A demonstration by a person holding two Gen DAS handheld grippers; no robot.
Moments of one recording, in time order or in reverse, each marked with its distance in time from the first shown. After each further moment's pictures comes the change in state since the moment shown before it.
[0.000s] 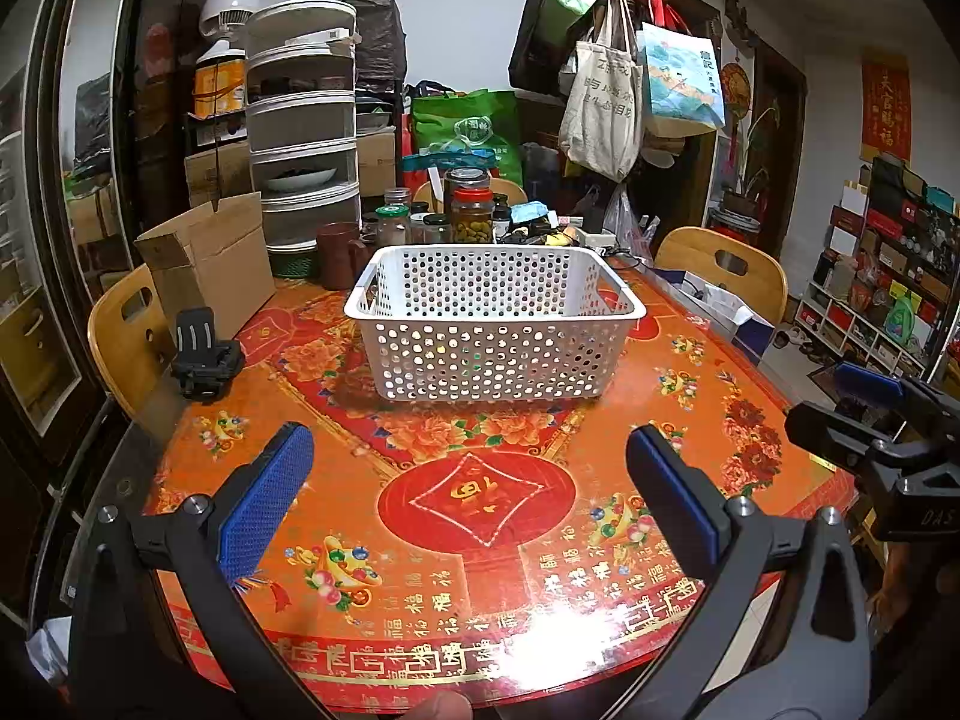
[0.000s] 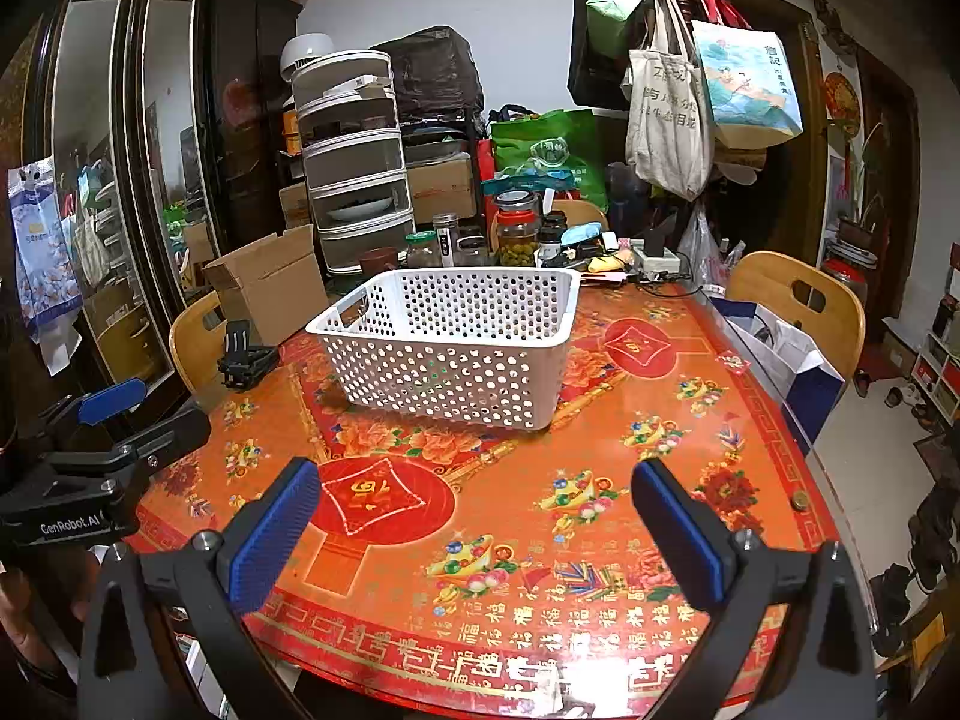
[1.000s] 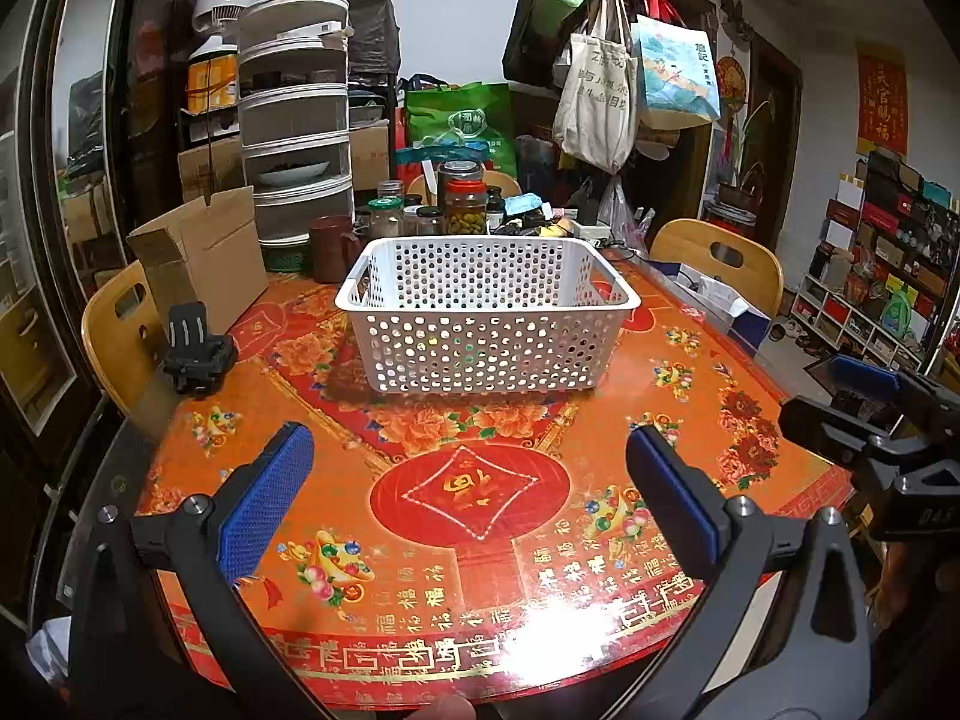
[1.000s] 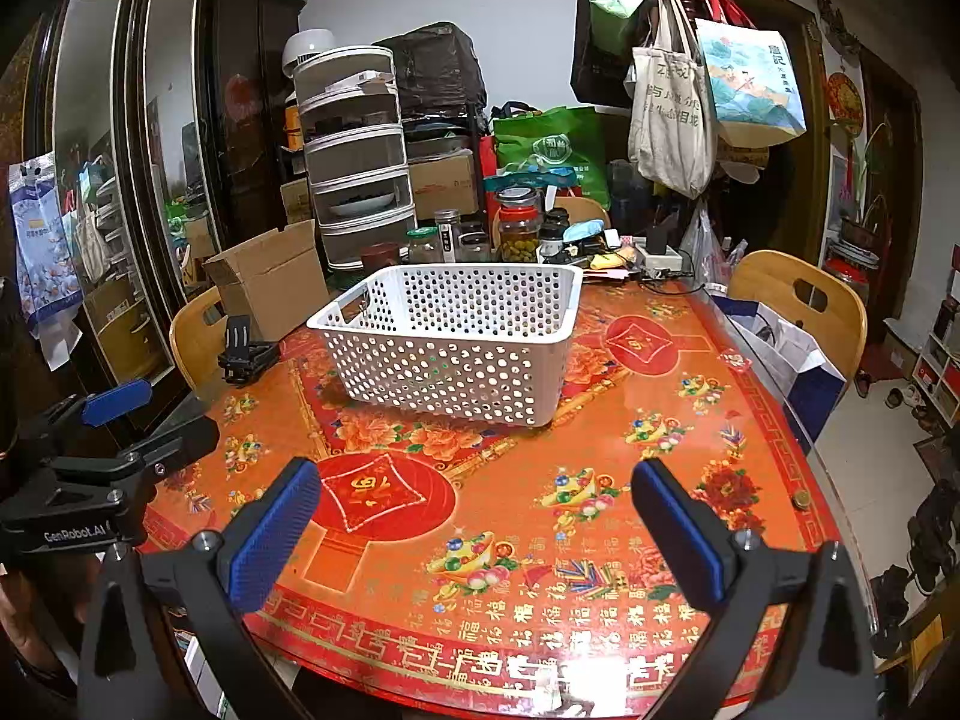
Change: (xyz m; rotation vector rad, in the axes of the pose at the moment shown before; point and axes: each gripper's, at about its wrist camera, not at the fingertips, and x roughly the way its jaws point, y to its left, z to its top) left arm 0.004 -0.002 -0.006 0.007 0.013 -0.018; right arm 0.001 0.004 -0.003 -0.002 0.004 0.001
